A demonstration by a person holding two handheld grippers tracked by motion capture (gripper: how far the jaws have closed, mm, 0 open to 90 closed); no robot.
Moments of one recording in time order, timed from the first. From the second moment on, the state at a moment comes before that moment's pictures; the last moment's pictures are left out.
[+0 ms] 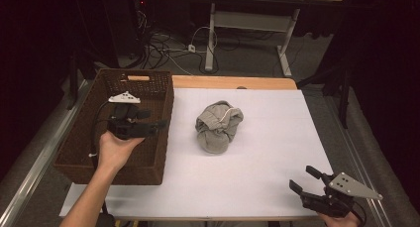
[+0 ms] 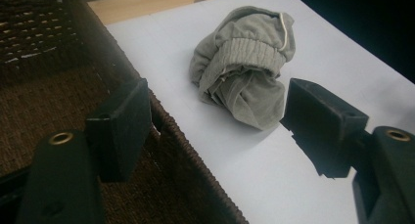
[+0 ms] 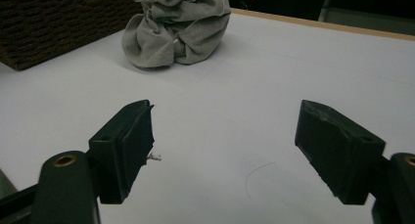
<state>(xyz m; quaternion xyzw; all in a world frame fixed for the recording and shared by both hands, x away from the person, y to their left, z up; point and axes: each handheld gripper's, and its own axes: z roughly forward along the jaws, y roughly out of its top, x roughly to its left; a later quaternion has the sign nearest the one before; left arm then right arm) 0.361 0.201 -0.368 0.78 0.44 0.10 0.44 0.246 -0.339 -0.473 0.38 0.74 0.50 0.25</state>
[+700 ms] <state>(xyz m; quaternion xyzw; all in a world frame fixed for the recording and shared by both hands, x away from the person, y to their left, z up) 0.345 0.215 -0.368 0.76 0.45 0.12 0.46 0.246 -0.339 -0.473 0.38 0.74 0.50 0.25</state>
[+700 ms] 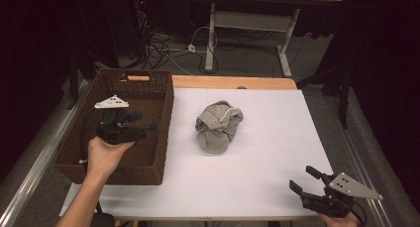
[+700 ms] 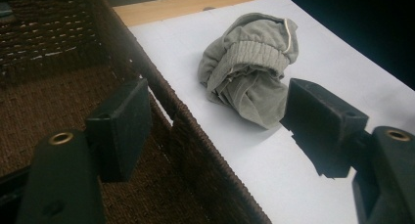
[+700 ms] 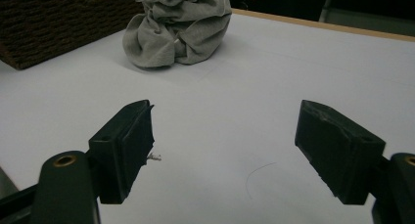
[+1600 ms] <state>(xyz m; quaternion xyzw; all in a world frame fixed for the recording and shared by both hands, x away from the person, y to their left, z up) 0.325 0.236 -0.385 0.75 0.46 0.14 0.46 0.246 -0.343 -0.473 0.40 0.73 0.50 0.25</state>
